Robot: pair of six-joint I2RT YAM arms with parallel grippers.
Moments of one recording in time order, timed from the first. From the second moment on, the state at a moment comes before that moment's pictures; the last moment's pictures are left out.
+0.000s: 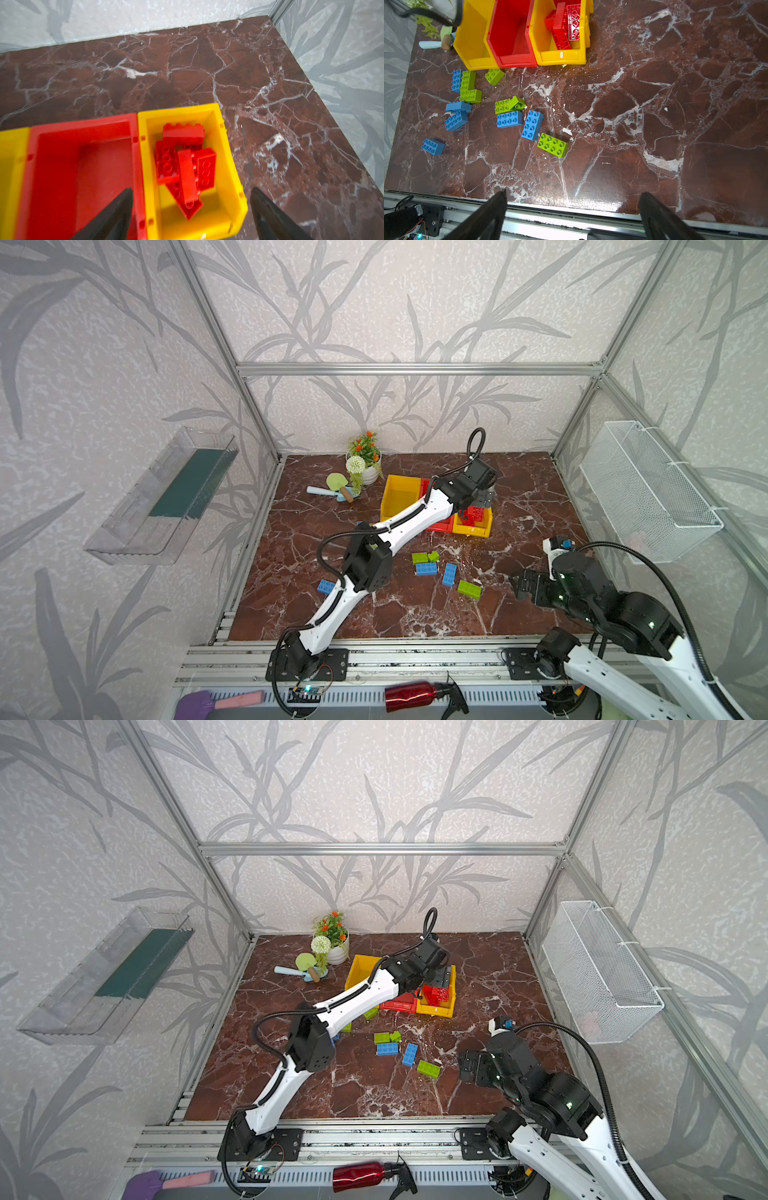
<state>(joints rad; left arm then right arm) -0.88 2.33 2.27 -0.72 -0.29 -0.50 0.65 0.55 0.90 -1.23 0.18 0.71</state>
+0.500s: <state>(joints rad) -0.86 1.59 1.18 -0.53 -0.39 -0.55 0.65 0.51 0.81 -1.22 0.11 0.72</state>
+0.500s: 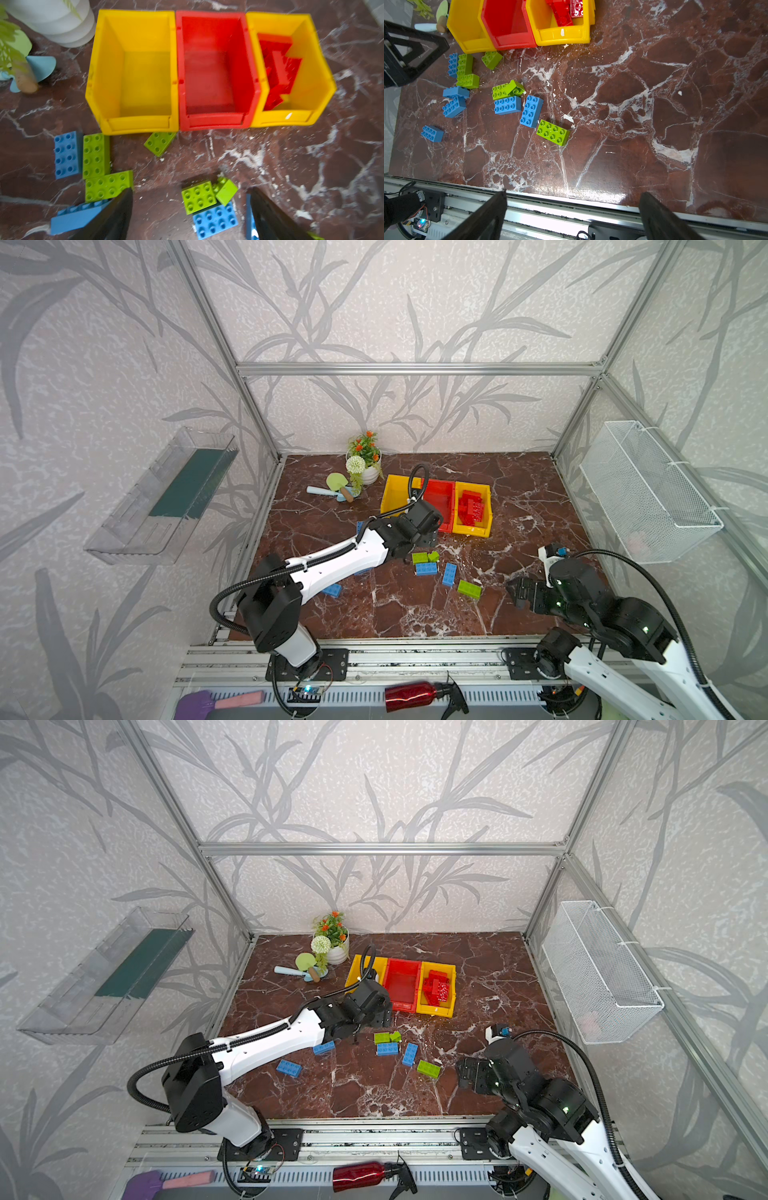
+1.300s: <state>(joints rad) -0.58 1.82 1.08 -0.27 -0.08 -0.28 0.65 0.64 0.81 -1.13 0.07 0.68</state>
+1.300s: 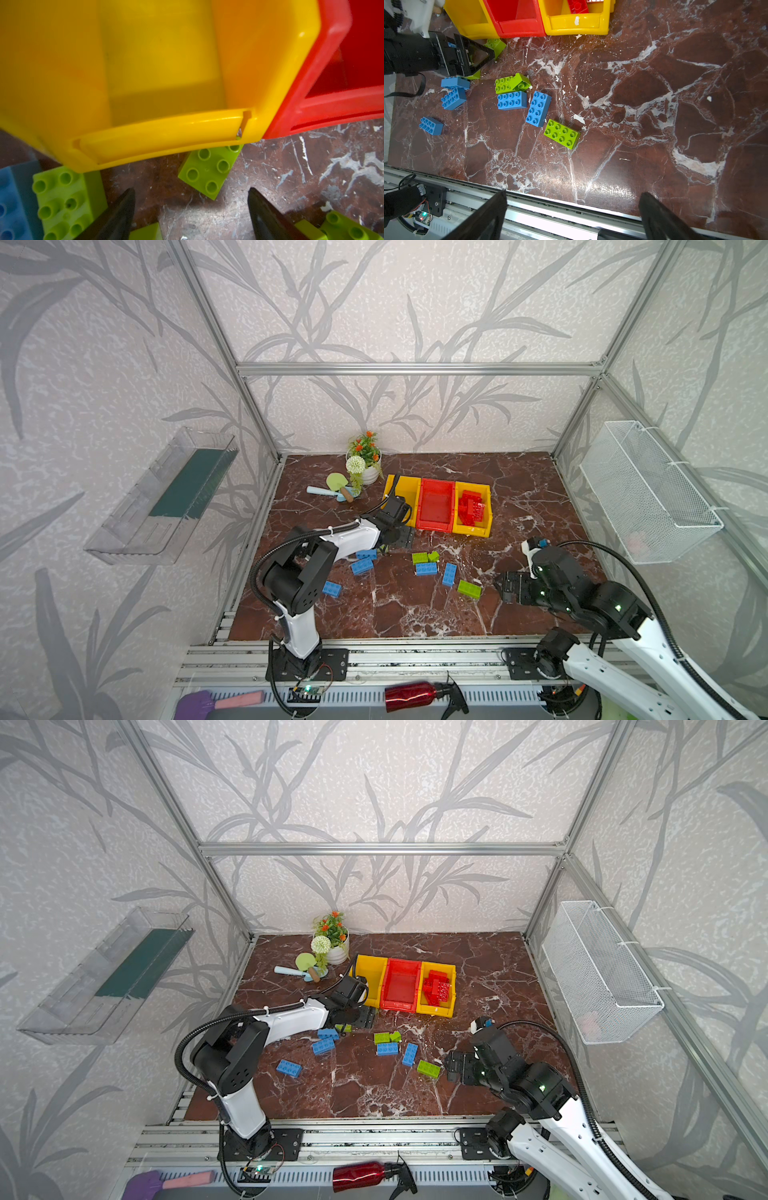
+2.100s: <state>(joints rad) -0.57 1.89 1.12 -0.24 0.04 -0.24 0.65 0.66 0.82 -1.12 0.08 0.68</state>
